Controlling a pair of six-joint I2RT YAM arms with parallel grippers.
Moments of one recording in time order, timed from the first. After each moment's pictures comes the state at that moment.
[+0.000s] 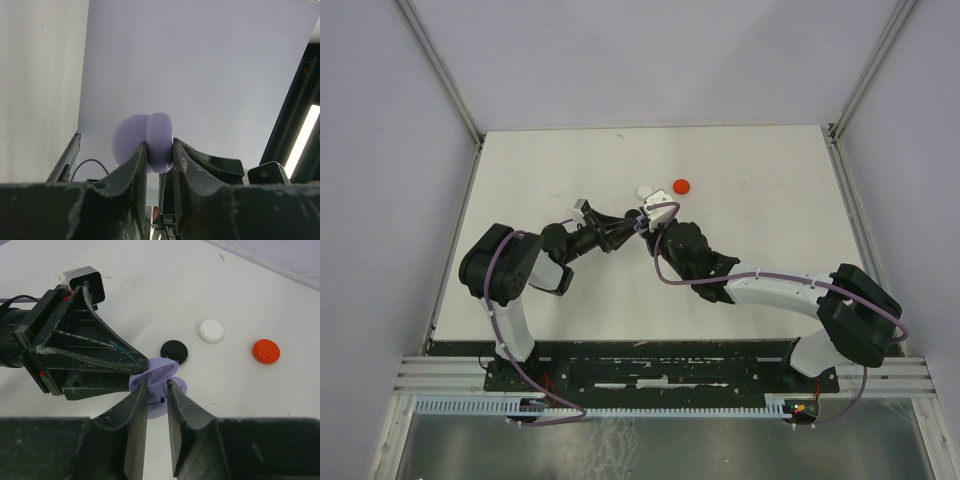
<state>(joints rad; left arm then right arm) -0.32 1.88 0.48 1.50 0.68 -1.88 0.97 1.49 0.83 0.47 0.40 0.01</state>
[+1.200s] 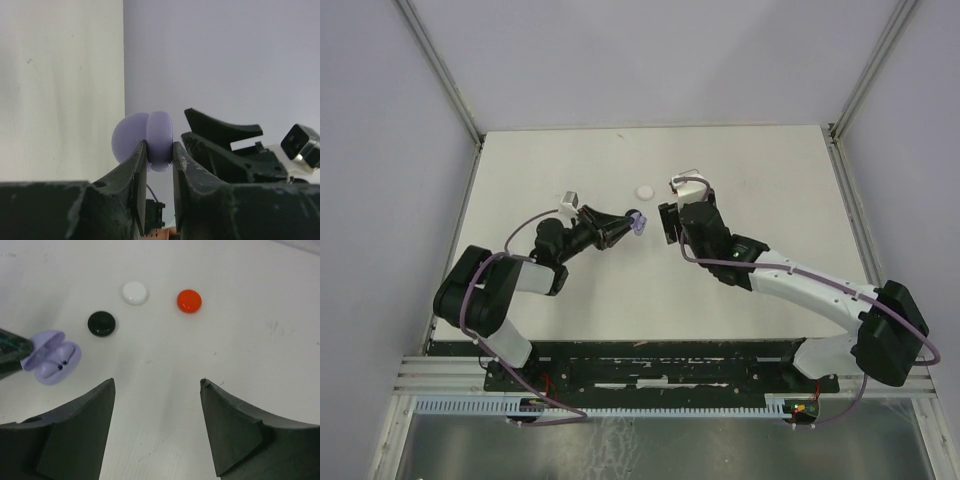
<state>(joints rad) -0.32 1.65 0.47 1.18 0.60 -1.52 0.88 1.34 0.99 -0.07 0.61 0.15</state>
